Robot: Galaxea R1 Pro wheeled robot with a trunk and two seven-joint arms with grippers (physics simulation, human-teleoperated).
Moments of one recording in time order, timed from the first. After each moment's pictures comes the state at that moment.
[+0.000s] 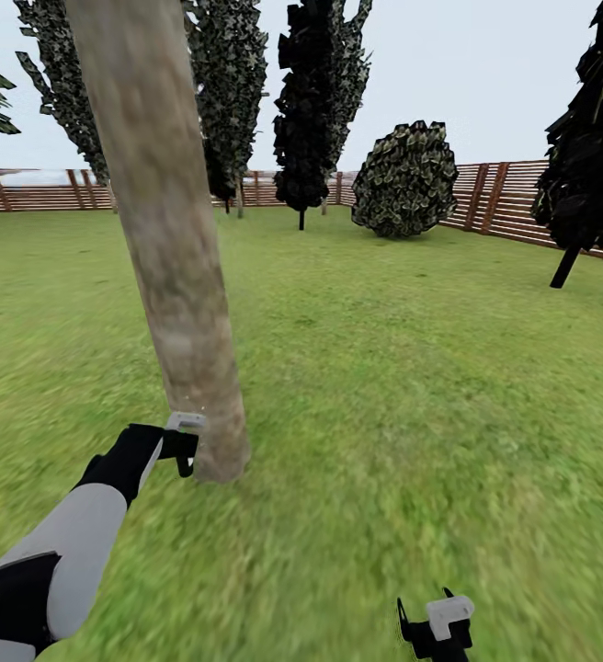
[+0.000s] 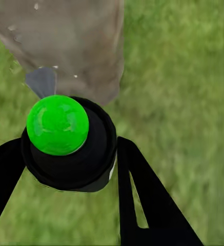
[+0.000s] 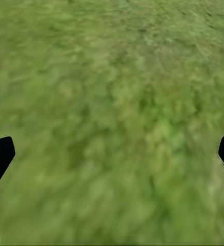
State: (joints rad) left arm -0.94 0.06 0.23 -0.51 -0.41 0.53 -0.31; right arm -0.40 -0.01 -0.24 -0.07 0.56 -0.73 -0.23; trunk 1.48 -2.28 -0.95
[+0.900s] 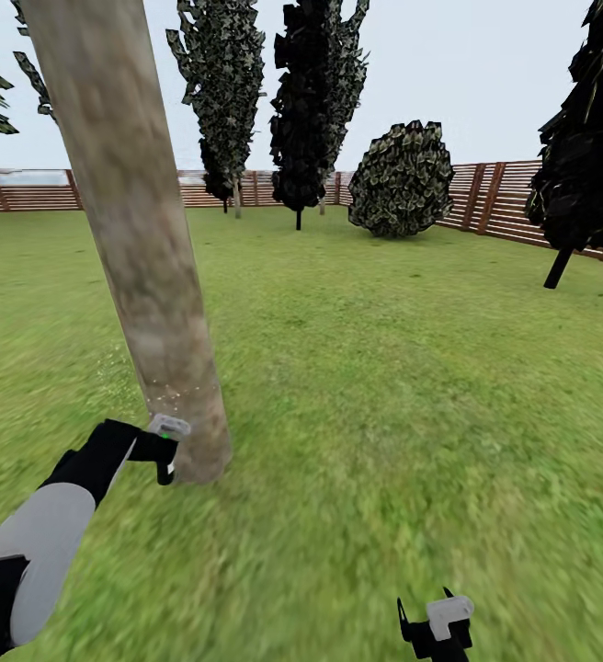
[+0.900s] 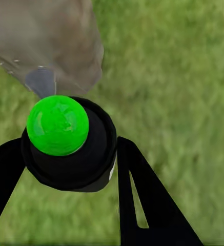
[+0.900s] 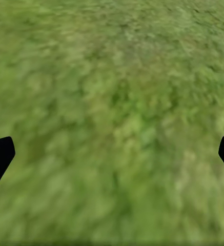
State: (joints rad) left arm -0.94 0.18 0.12 -0.53 -0.46 0.58 -0.51; right arm -0.40 -0.01 -0.24 -0.07 0.56 -0.73 -0.23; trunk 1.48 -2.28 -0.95
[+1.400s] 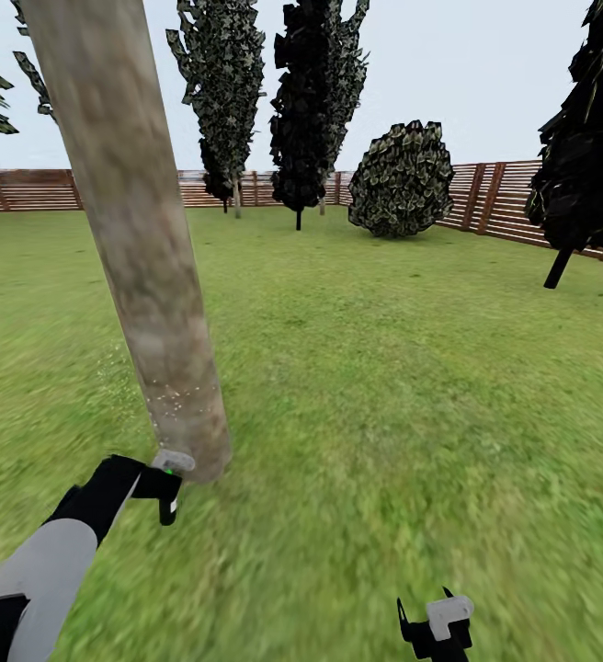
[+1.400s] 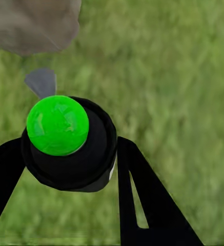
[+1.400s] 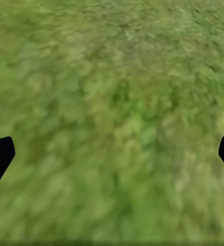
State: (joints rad) left arm -0.82 0.15 0.13 -0.52 -0.46 0.56 -0.50; right arm -0.40 -0.01 -0.24 -0.07 0.56 -0.73 -0.23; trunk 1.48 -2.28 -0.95
